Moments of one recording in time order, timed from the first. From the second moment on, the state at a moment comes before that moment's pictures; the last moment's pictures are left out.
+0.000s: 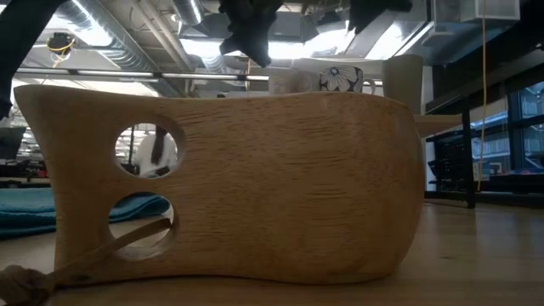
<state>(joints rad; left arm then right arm) 0.45 1.88 2.14 -1.24 0.03 -0.25 -0.27 1.60 2.01 -1.44 0.30 0.66</state>
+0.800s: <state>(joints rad) 0.42 1.88 2.14 -1.26 0.03 -0.20 -0.41 1.77 2.07 -1.51 0.21 0.18</state>
